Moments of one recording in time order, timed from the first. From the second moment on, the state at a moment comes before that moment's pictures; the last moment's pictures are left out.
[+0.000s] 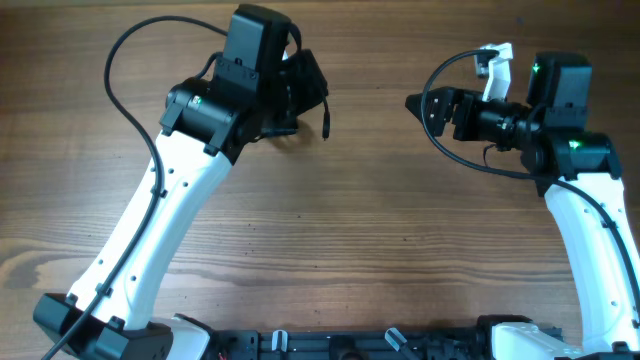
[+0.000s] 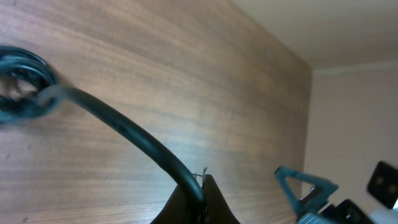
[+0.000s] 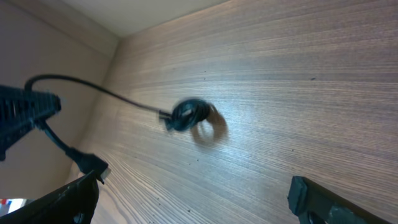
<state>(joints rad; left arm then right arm) -0.46 1.57 1.66 -0.86 0.20 -0.87 0.00 1.34 1.17 -0.58 -0.73 0.25</state>
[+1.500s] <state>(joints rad) -0.36 1.80 1.49 -0.90 0.25 -0.93 0.00 1.34 1.17 -0.59 -0.65 0.26</state>
